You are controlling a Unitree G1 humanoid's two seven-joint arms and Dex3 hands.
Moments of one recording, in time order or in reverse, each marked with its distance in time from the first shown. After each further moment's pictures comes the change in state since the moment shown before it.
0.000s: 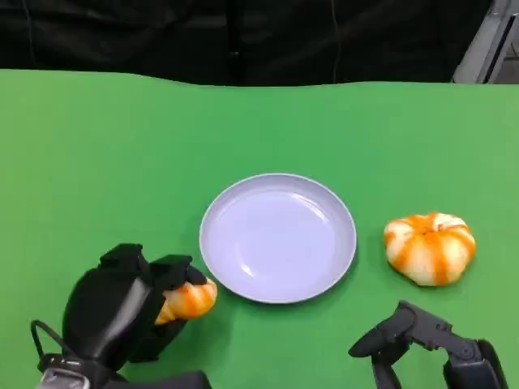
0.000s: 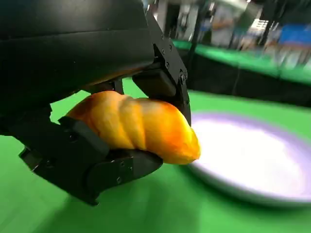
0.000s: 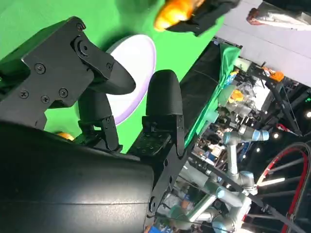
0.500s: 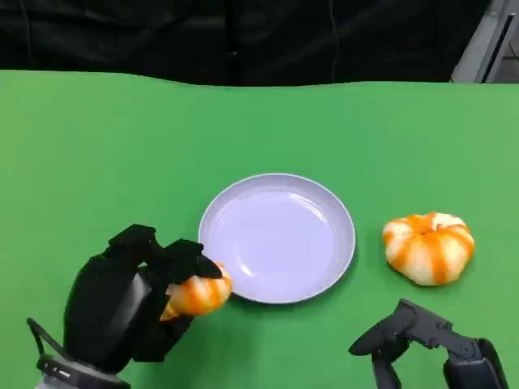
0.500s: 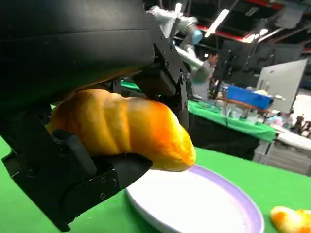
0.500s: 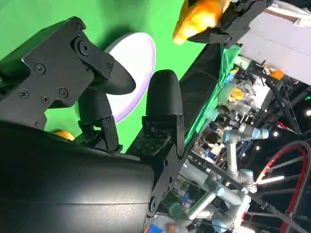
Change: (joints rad) left arm 0.006 0.012 0.017 -0.042 0.001 -0.190 0.136; right arm -0.006 0.000 0.000 0.005 -0.004 -0.002 -0.009
